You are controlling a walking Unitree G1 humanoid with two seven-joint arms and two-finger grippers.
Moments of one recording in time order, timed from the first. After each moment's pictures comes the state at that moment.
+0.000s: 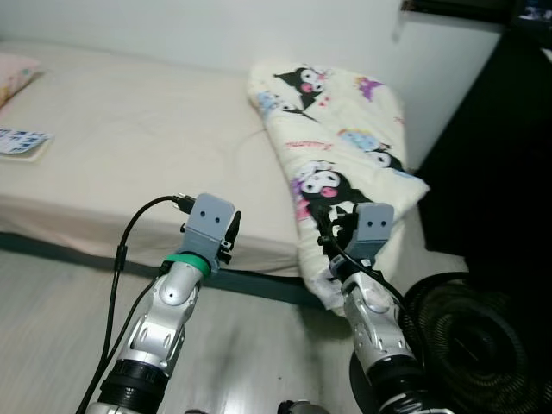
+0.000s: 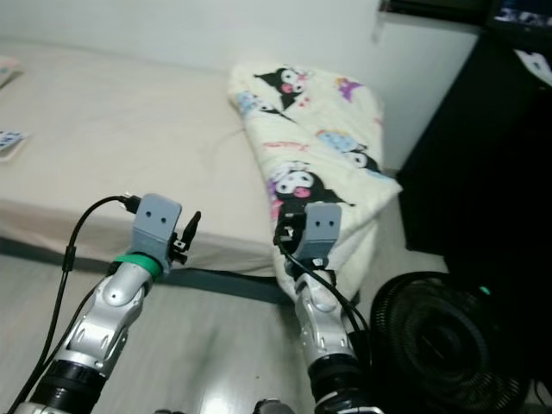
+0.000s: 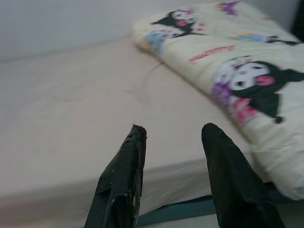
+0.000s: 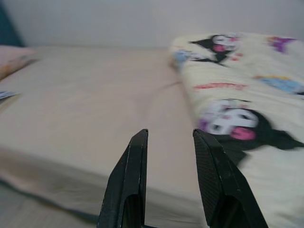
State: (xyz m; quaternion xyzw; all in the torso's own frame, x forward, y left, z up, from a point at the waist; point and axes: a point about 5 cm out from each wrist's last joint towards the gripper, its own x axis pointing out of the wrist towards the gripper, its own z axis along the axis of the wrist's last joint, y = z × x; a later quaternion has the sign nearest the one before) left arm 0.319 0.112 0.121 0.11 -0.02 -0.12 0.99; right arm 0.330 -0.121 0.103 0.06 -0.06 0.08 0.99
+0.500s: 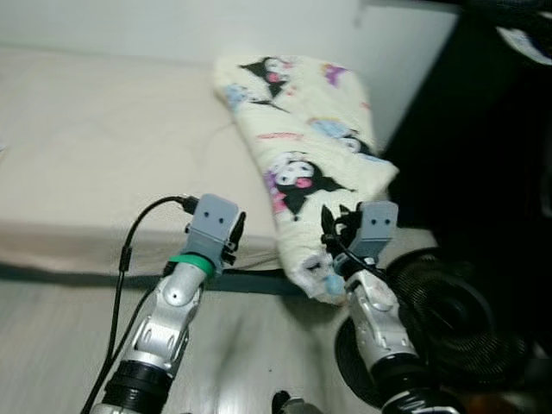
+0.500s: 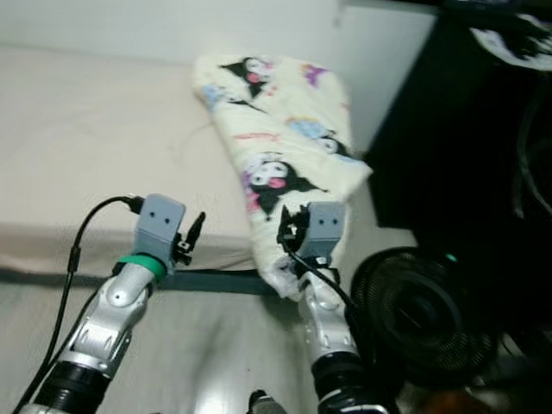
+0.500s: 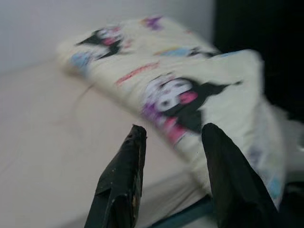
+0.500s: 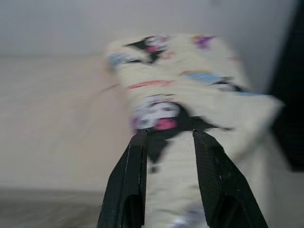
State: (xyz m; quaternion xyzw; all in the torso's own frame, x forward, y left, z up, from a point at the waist) left arm 0.318 0.108 0.122 0.11 -0.02 -0.13 0.99; right arm 0.332 -0.127 0.104 0.06 -0.06 0.07 0.99
